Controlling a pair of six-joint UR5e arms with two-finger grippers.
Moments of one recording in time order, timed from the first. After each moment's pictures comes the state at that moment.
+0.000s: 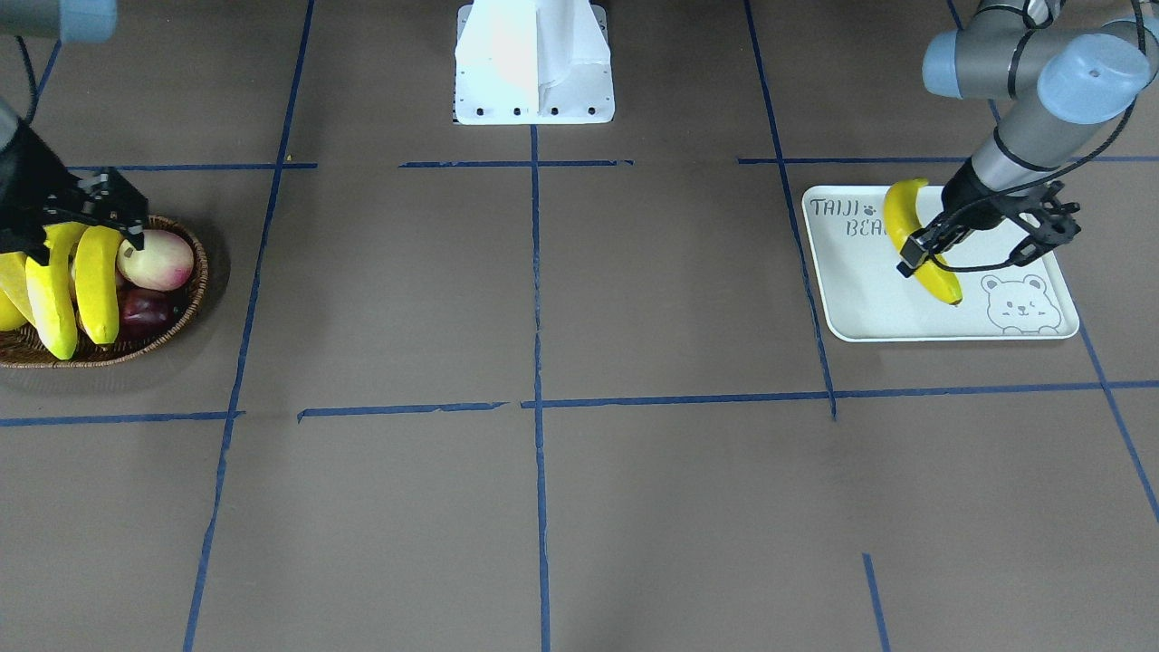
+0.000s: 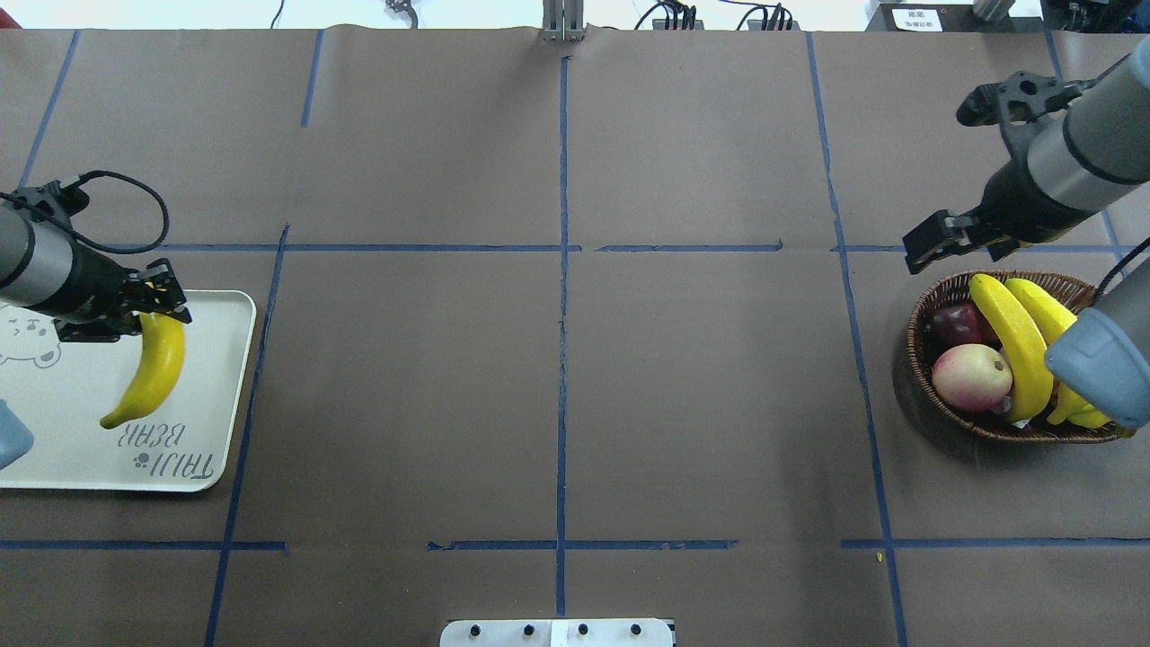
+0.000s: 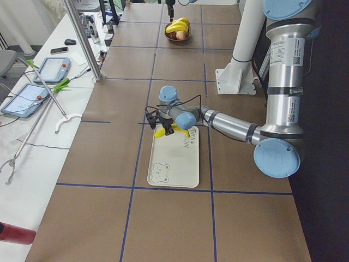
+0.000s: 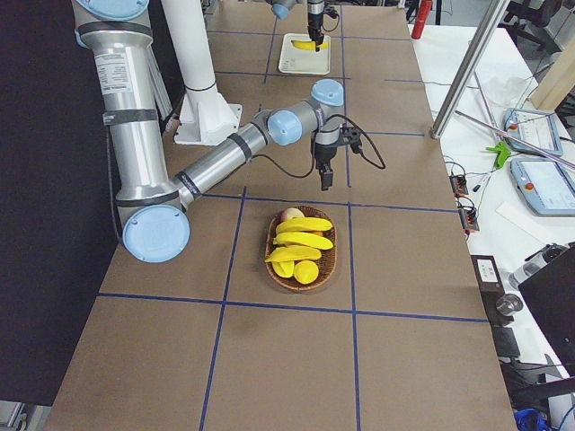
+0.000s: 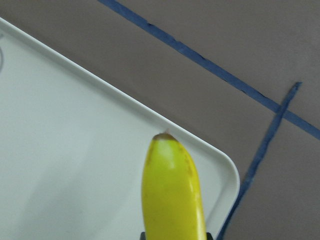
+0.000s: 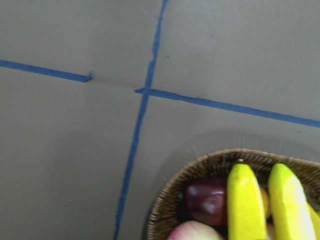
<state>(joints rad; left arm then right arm) -0.95 -1.52 -1.81 -2.04 -2.14 -1.30 1.11 -1.48 2.04 -1.73 2.20 0.36</state>
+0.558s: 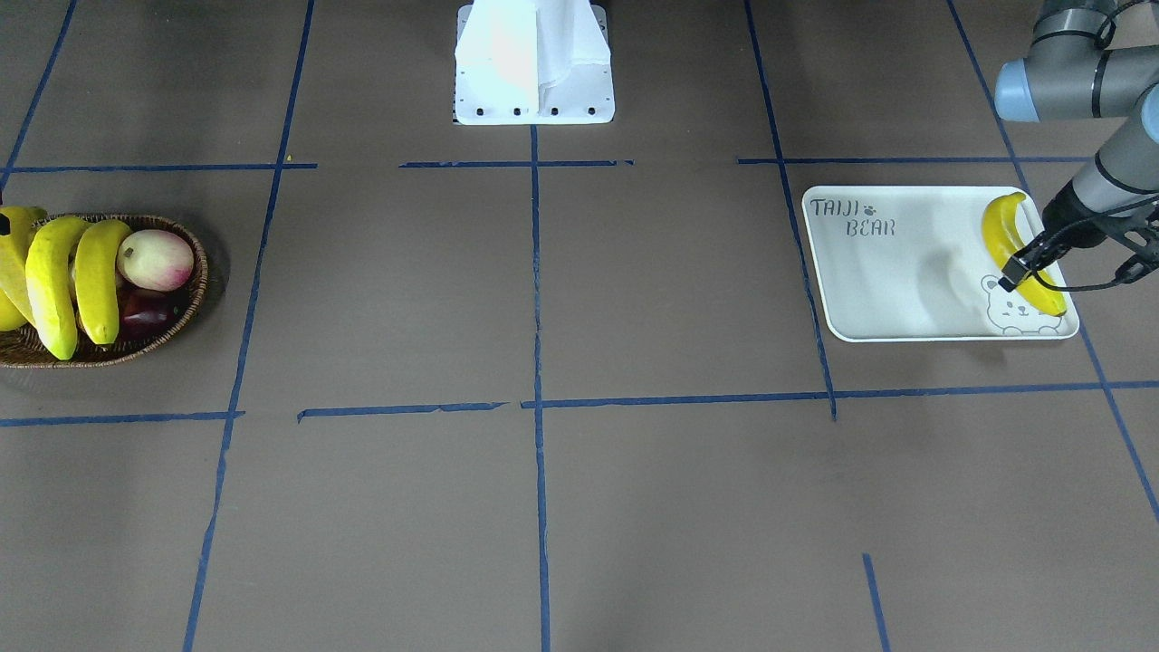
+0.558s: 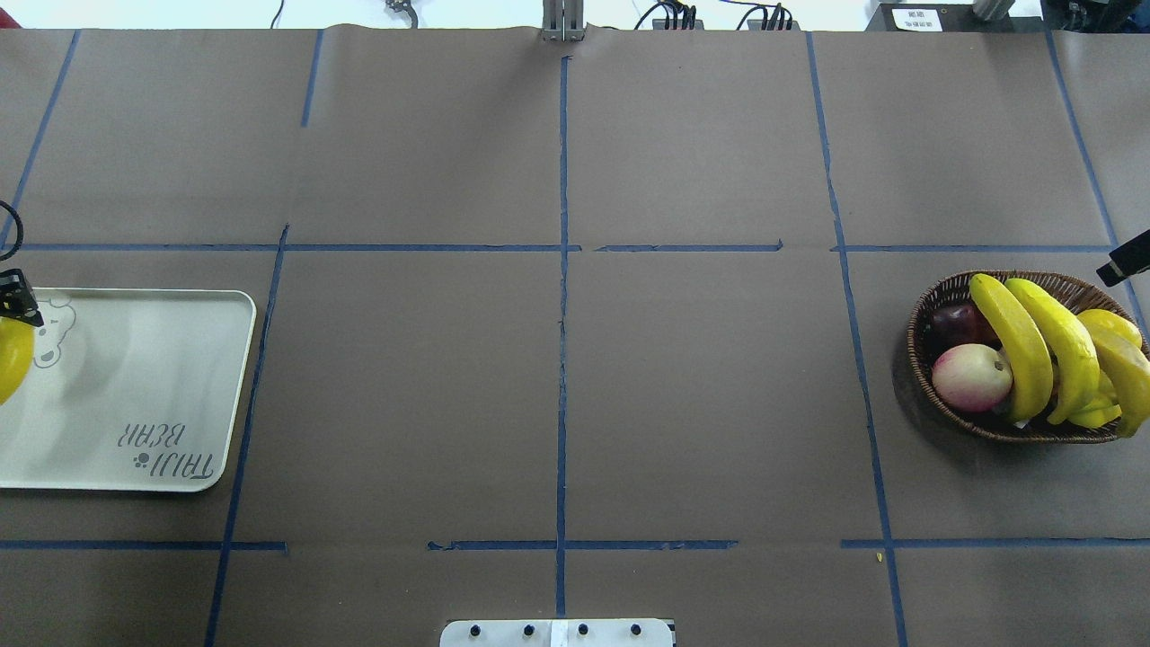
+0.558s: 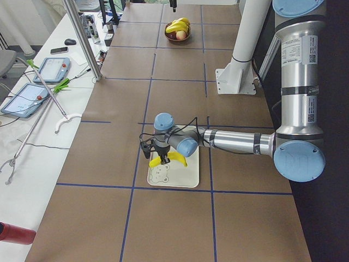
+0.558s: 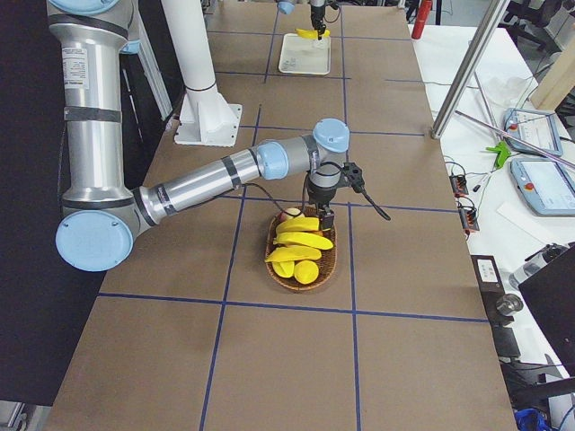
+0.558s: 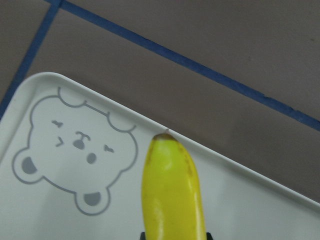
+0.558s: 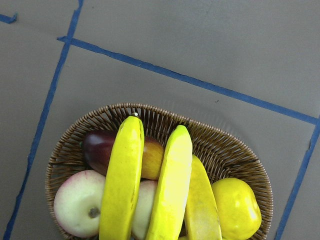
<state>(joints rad) -1.07 -1.47 -1.57 -2.20 -2.14 -1.18 1.27 -1.58 1.98 -1.72 2.30 0.07</state>
